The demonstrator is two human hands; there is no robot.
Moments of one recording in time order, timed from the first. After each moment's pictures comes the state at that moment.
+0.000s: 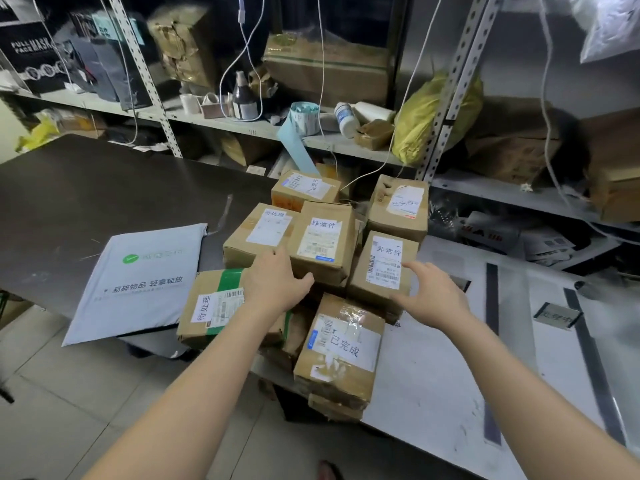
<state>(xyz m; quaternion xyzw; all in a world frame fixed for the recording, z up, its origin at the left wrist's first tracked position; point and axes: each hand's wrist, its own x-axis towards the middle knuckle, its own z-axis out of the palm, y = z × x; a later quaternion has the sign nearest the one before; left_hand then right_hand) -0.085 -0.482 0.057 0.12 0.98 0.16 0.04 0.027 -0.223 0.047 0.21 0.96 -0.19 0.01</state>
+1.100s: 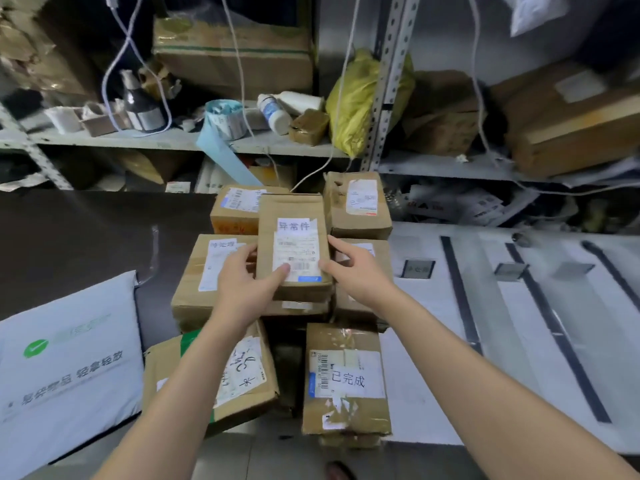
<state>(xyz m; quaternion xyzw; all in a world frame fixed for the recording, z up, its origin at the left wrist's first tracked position) -0.162 -0.470 0.073 0.13 0.82 0.54 0.13 -0.070 -0.291 0.068 0.26 0.77 -0.57 -0.04</state>
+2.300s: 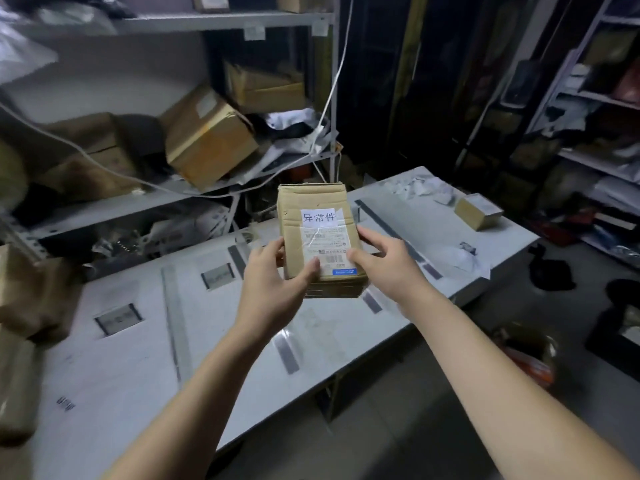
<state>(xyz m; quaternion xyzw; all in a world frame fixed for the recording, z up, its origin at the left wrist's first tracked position) 0.340 -0.036 0.123 0.49 0.70 0.48 0.21 0.519 0.055 0.135 0.46 0.64 -0.52 -0.33</state>
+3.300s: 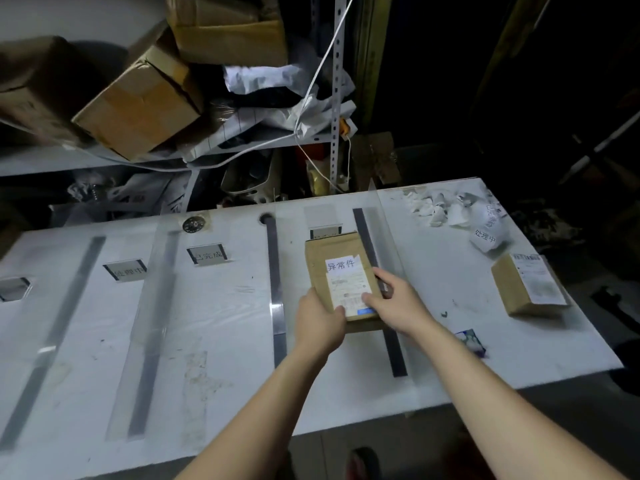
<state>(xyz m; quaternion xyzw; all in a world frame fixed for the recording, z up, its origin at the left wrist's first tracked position) 0.537 0.340 -0.027 0.18 0.83 0.42 0.32 0.642 0.465 -0.031 0.46 0.70 -0.54 -0.08</state>
